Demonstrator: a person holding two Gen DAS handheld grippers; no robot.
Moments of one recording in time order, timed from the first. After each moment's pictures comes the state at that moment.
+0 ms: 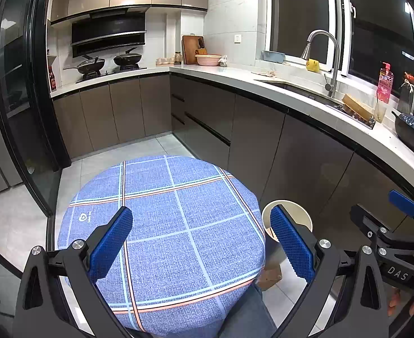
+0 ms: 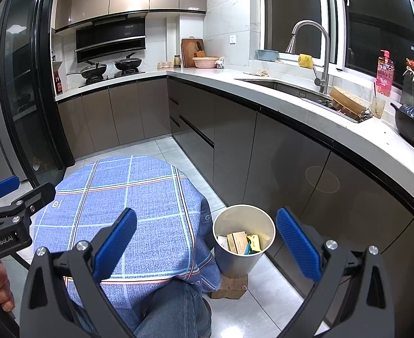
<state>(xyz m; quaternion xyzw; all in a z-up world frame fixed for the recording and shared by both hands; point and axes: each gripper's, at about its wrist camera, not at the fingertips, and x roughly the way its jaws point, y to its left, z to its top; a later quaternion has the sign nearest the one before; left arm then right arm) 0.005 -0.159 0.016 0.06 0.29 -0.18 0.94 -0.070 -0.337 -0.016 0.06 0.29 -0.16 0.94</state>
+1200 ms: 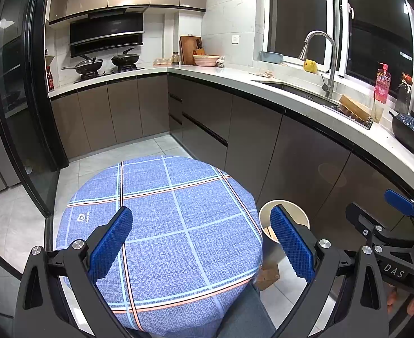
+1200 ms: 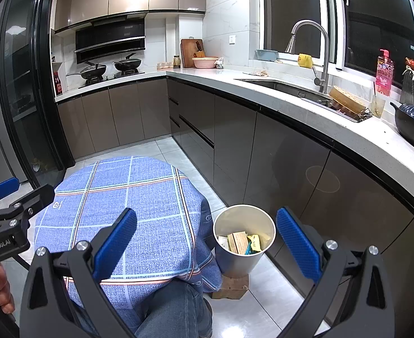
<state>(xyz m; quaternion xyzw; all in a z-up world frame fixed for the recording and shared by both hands) 0.004 -0.159 0.019 0.06 0.29 -0.19 0.93 -0.068 -0.338 -0.016 0.06 0.29 -0.16 0.94</state>
